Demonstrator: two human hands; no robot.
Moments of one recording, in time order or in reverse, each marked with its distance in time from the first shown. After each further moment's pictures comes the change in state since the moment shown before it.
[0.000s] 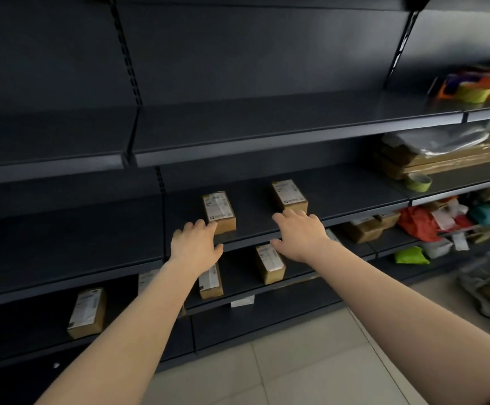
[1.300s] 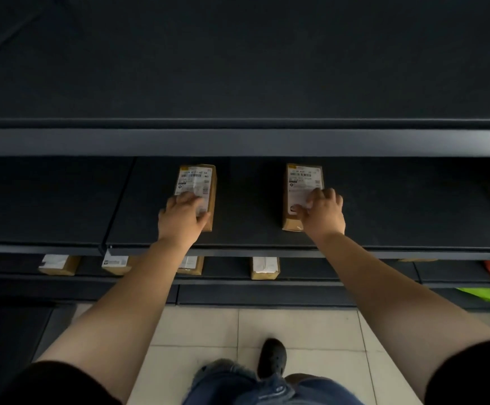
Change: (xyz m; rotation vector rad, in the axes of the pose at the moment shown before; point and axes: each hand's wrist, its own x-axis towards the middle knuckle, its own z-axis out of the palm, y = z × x) left_hand 0.217 0.040 0.134 -0.187 -0.009 -0.352; right_hand 0.276 0.179 0.140 0.457 -0.017 0.162
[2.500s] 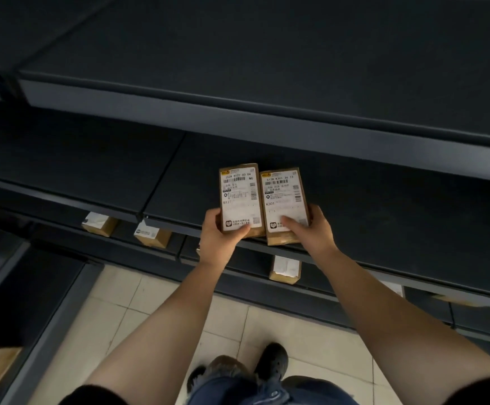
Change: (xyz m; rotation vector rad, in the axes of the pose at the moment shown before) left_hand -0.055 0.041 0.037 -1.139 0.237 -0.539; right_hand -0.020 -0.032 0.038 0.741 -0.329 0.031
